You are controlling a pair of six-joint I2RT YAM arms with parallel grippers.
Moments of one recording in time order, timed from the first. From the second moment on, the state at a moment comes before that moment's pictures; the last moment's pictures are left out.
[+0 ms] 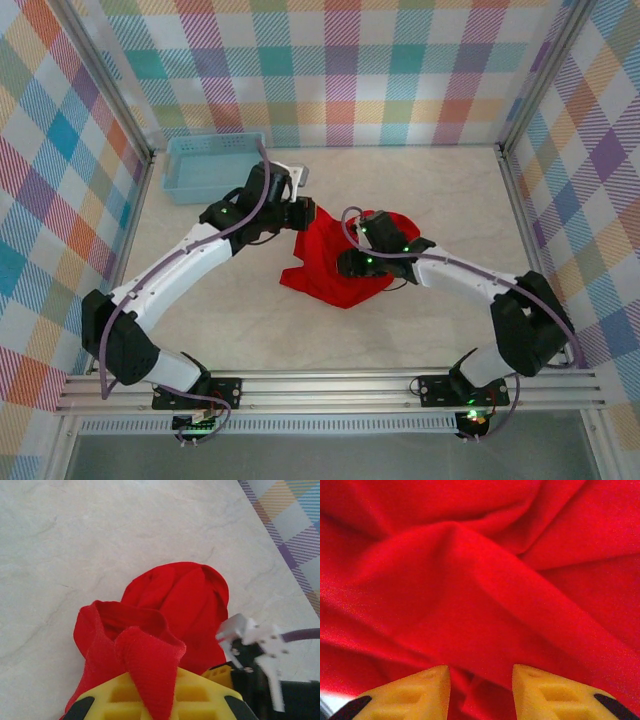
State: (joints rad) left arm -0.62 1.45 1.35 -0.55 0.09 -0.40; right arm 0.67 1.50 0.92 -0.34 -0.22 0.52
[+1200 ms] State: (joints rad) left arm -0.47 1.34 1.57 -0.59 0.05 -0.52; right arm 0.49 0.93 1.16 -0.51 -0.03 0.39
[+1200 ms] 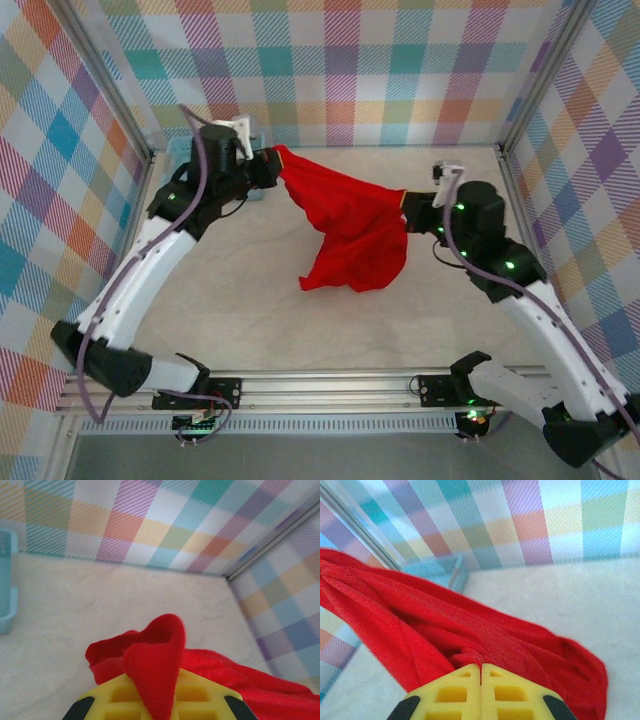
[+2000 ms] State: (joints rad) left arm -0.63 1.30 0.67 -0.22 0.22 -0.65; right arm 0.55 0.88 0.61 -0.63 -0.06 0.63
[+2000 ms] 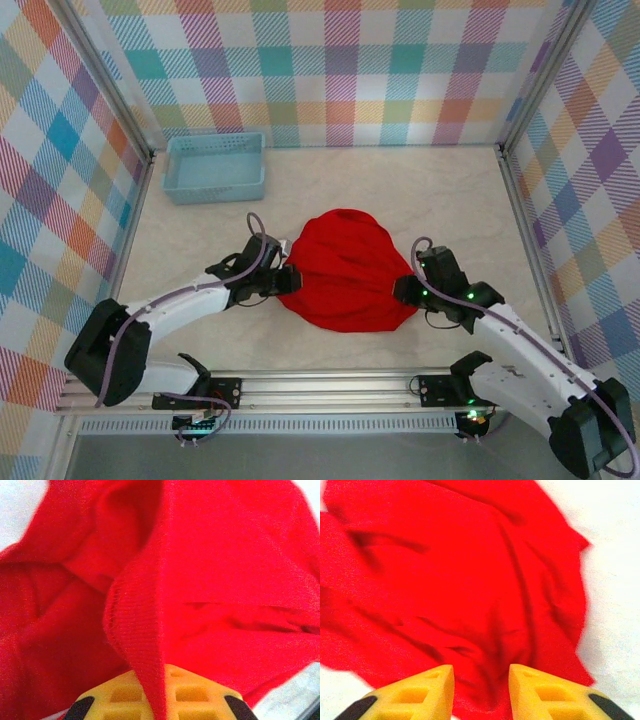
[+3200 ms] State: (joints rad) left arm -0.69 1.12 0.52 -0.18 0.24 -0.61; right arm 0.75 1.64 1.01 -0.57 0.11 0.55
